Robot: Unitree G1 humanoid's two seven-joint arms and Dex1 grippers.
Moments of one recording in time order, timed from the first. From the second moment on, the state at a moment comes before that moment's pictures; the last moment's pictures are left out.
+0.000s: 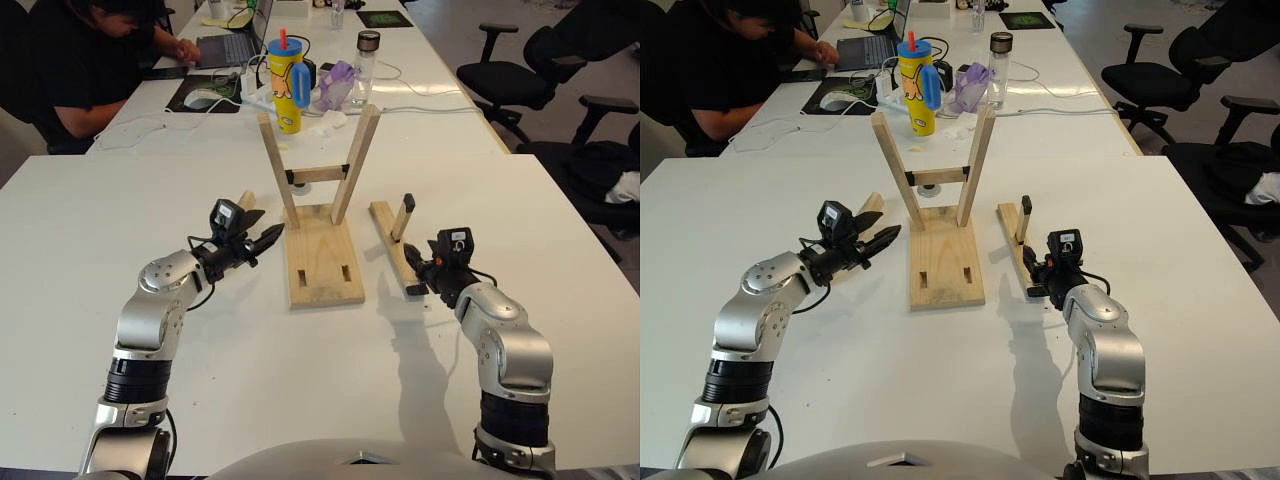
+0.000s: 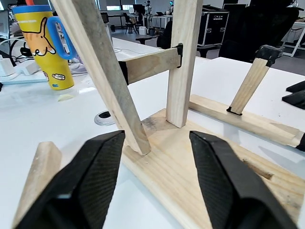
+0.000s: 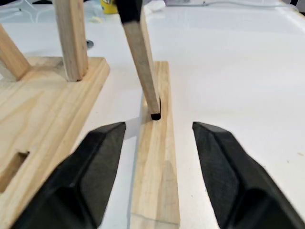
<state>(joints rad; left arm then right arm) -0.24 0.36 0.01 -0.17 -0.30 0.49 -0.62 -0.10 -0.17 -0.14 -0.39 0.07 0.88 0.29</state>
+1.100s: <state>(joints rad) -0.32 0.36 0.02 -0.18 -0.54 0.64 -0.70 -0.26 -0.18 -0.28 -0.26 0.41 0.58 0.35</state>
